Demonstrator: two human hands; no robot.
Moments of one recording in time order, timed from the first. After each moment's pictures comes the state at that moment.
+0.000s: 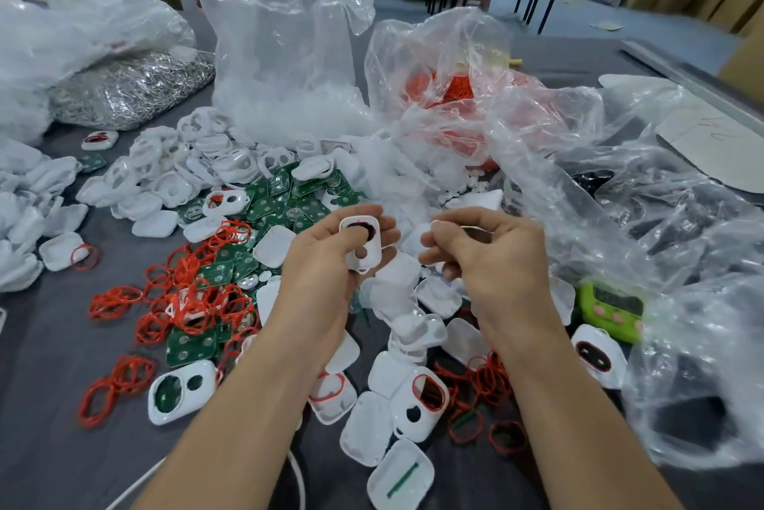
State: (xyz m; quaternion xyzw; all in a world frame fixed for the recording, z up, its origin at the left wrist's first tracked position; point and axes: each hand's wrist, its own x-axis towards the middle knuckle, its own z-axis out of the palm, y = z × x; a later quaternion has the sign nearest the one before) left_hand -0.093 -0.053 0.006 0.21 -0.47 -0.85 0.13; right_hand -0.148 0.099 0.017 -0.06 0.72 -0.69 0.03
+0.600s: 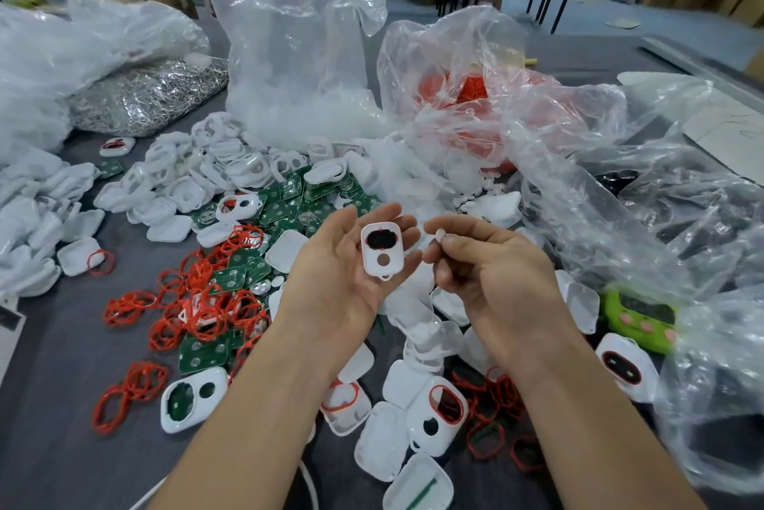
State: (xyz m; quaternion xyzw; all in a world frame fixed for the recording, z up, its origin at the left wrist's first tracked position) left_hand -0.091 -0.059 0.008 0.19 -0.32 -0.93 0.04; right_hand -0.143 0.091 0.021 -0.05 0.57 -0.79 0.21
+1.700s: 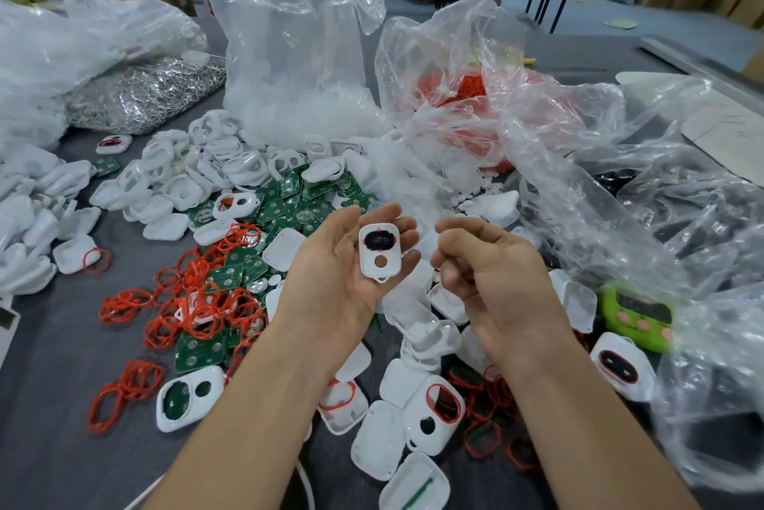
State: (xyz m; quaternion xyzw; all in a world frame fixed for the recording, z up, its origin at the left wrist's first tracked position) left_hand -0.091 -0.057 0.008 0.19 -0.34 -0.92 0.04; right_hand -0.142 0.088 0.020 0.01 0.60 -0.79 0.16
